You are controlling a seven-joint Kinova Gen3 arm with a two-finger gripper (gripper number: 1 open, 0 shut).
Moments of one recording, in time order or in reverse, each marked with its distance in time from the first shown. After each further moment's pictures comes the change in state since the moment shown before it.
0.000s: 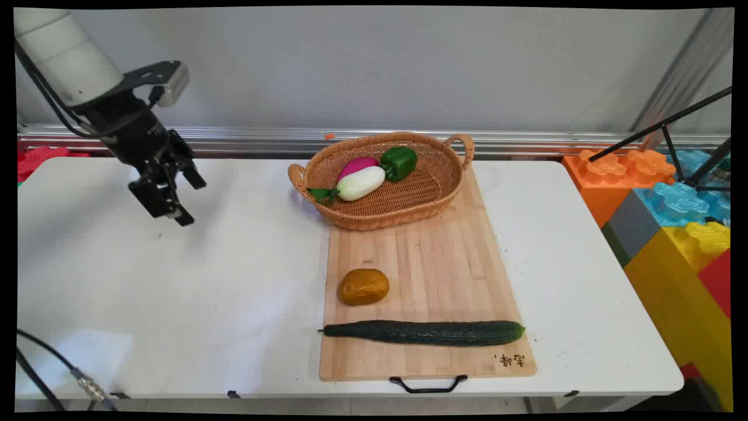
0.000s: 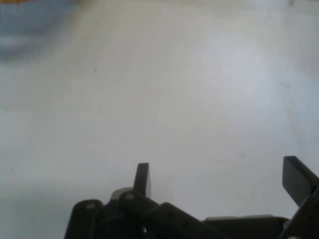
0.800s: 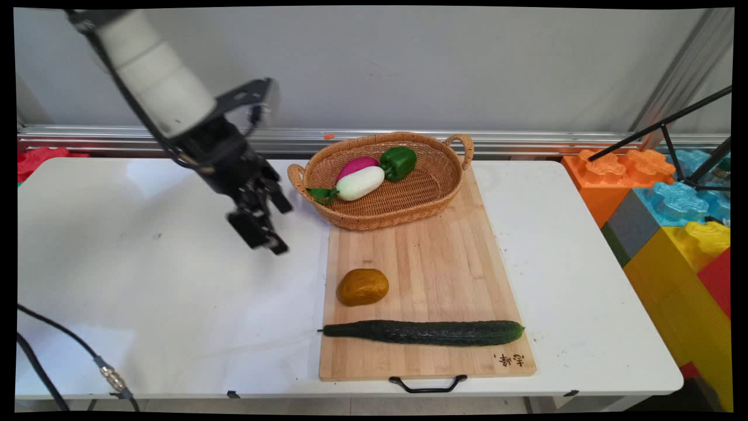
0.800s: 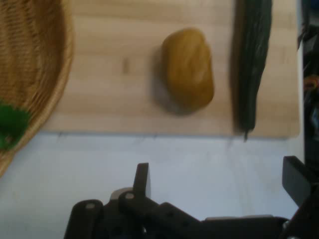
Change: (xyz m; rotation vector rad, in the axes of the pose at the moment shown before) arm 0.114 0.059 0.048 -0.042 0.127 0.021
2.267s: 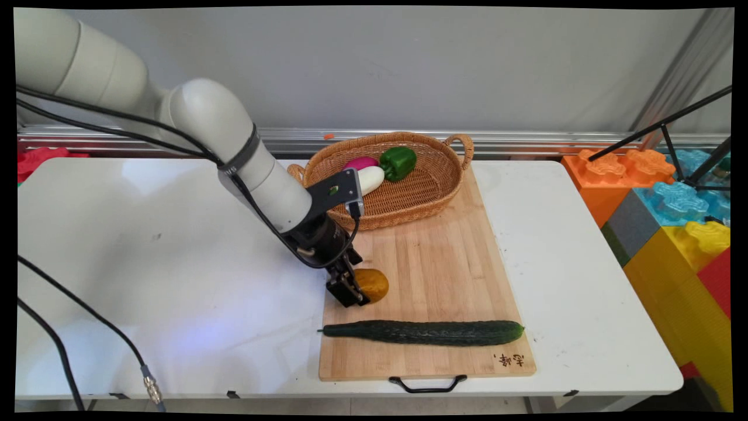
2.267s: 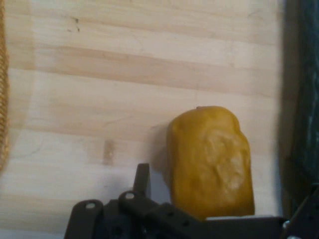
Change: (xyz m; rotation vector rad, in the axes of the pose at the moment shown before) arm 0.026 0.013 0.166 0.052 0.099 -0.049
